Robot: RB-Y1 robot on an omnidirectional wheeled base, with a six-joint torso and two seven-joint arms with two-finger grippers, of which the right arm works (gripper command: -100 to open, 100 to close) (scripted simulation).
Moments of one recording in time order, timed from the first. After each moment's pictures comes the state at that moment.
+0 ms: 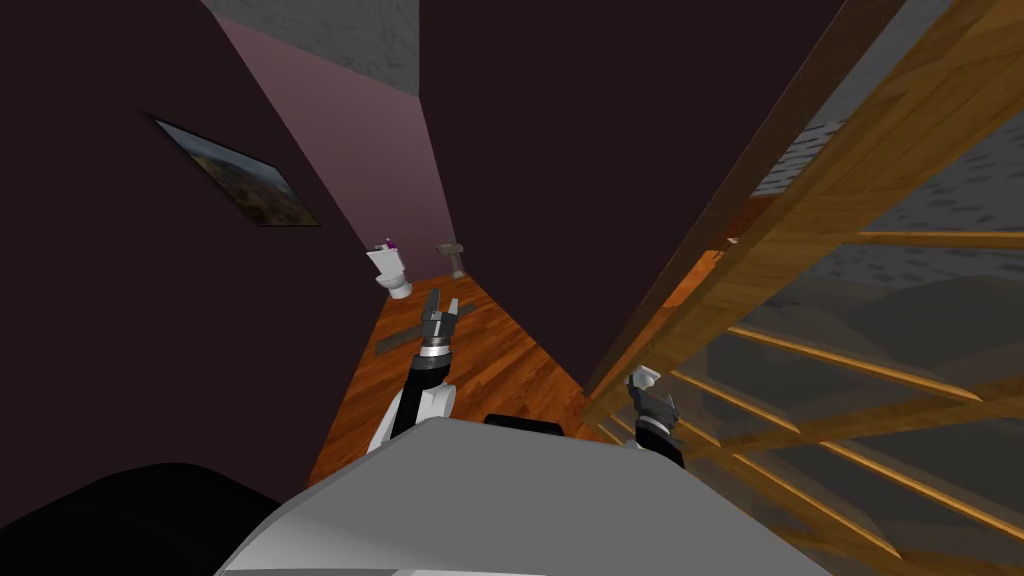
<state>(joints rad) 0.05 -0.27 -0.09 -0.65 -0.65 -0.91 -1.43</state>
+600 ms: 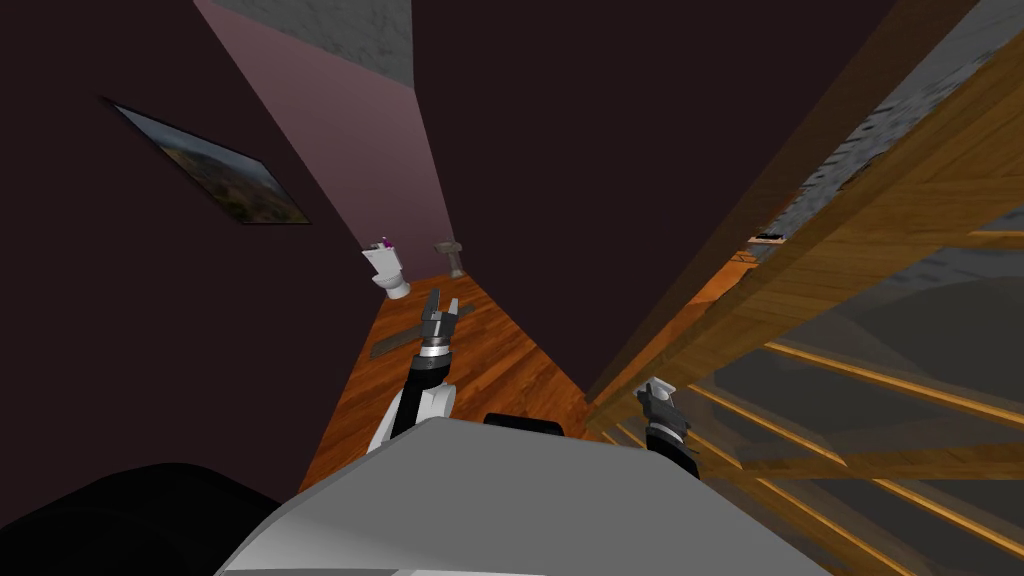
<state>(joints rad) 0.07 -0.31 -0.08 -0.63 -0.65 -0.92 -1.49</state>
